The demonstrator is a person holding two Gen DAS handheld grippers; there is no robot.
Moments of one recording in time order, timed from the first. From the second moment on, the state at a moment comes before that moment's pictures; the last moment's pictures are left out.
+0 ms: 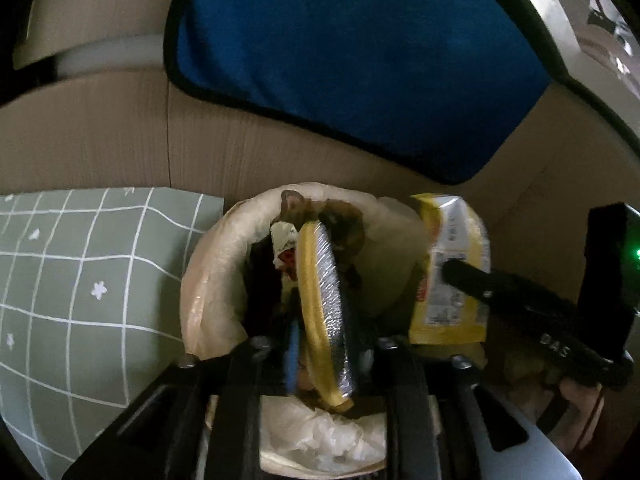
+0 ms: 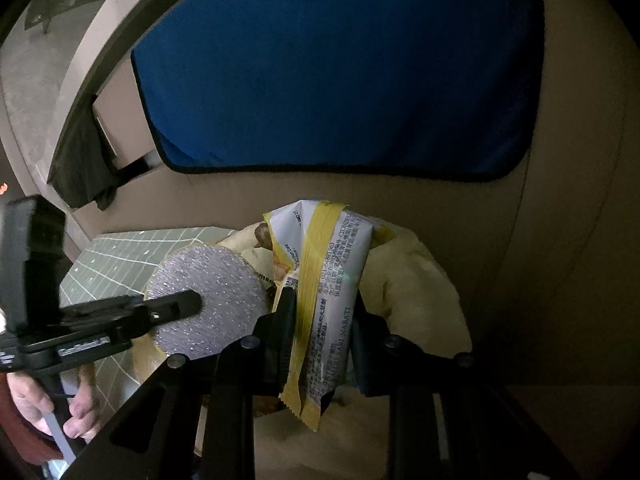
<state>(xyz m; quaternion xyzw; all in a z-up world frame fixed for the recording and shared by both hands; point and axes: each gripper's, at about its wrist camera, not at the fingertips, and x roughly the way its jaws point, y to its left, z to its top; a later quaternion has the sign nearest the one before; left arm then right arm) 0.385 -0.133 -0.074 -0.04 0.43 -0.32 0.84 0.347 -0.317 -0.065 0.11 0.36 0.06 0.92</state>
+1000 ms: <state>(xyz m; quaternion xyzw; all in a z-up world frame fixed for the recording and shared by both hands) 0.114 -0.001 0.006 0.07 0.30 -0.10 0.94 0.111 -0.214 0.005 0.07 0.28 0.04 0.96</state>
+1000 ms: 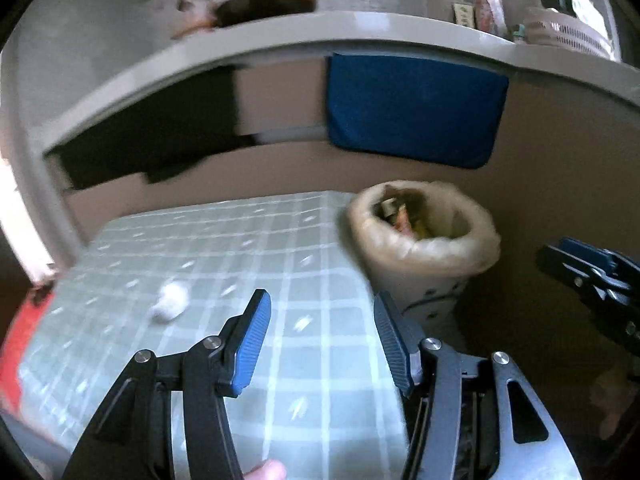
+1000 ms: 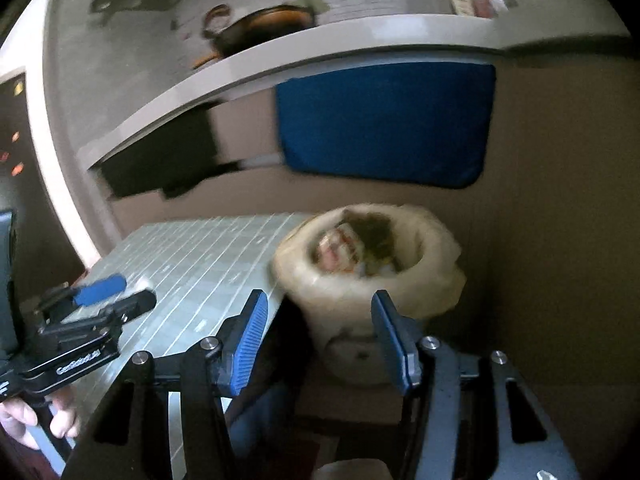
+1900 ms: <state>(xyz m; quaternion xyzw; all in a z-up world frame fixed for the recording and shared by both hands) -0.006 0.008 0.020 0.07 0.26 -0.08 0.96 -0.017 -0.179 0.000 0.03 0.24 0.02 0.97</state>
